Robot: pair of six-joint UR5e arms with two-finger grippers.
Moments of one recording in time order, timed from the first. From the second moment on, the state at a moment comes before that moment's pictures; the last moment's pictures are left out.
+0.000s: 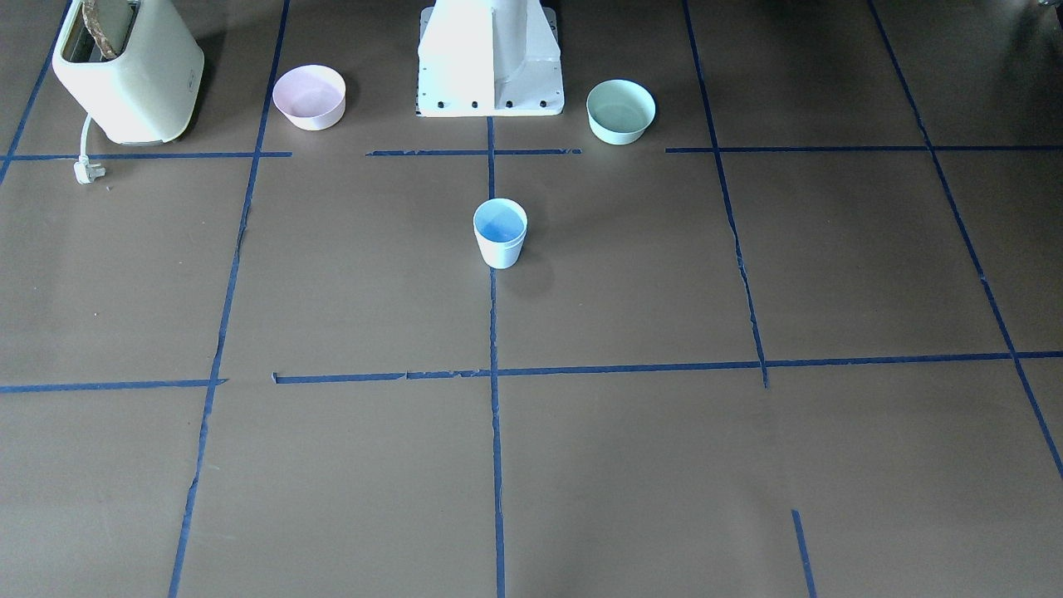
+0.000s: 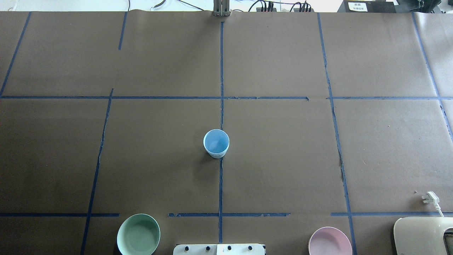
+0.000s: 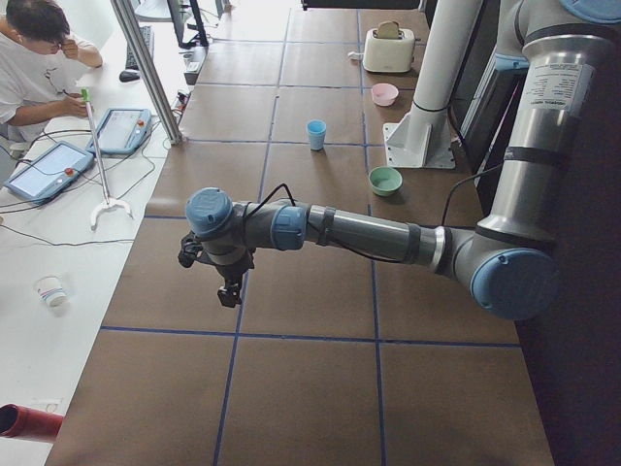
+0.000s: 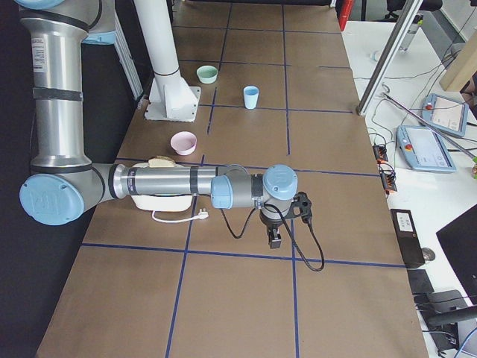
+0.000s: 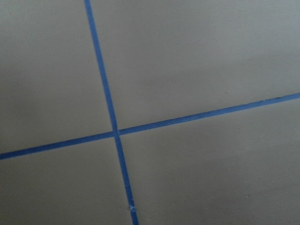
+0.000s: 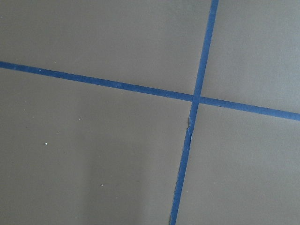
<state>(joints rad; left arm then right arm) -1.52 -1.73 -1.57 -1.43 -2.40 0.14 1.52 -1.60 1.64 -1.53 2.40 -0.09</state>
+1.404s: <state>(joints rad) -1.53 -1.63 -1.57 -1.52 -2.39 0.13 1.52 -1.58 1.62 -1.53 2.40 -0.09</state>
